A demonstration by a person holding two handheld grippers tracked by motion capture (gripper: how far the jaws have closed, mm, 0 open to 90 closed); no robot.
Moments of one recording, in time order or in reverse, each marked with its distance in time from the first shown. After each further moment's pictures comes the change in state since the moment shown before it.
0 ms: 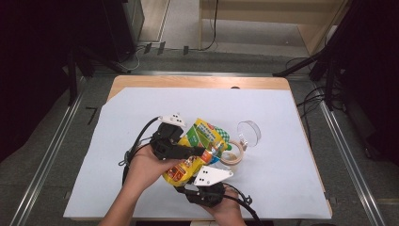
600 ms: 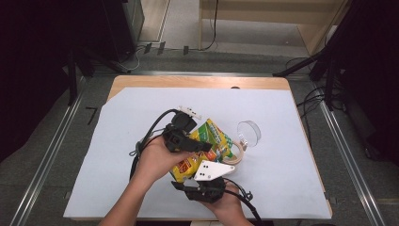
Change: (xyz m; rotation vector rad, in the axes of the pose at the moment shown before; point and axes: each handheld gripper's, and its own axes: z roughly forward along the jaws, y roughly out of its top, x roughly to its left) left arm -0.001 0.034 0.019 0.142 0.014 -0.065; right arm -0.003 0.019 -0.006 -0.011 0.022 -0.008
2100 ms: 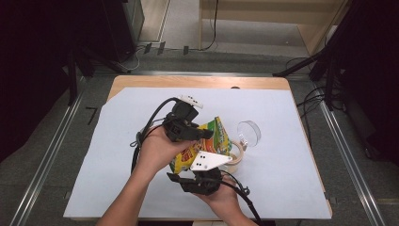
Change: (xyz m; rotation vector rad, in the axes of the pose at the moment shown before) left arm -0.003 0.019 -0.016 -0.075 0.047 0.045; right arm -0.004 0.025 0.003 -0.022 -0.006 0.034
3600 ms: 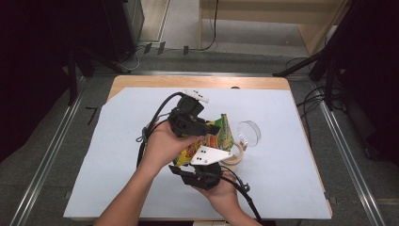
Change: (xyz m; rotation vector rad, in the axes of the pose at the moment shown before) left arm -0.004 0.015 0.001 -0.045 -0.030 0.021; right arm -0.008 0.006 0.002 -0.006 -0.050 0.011
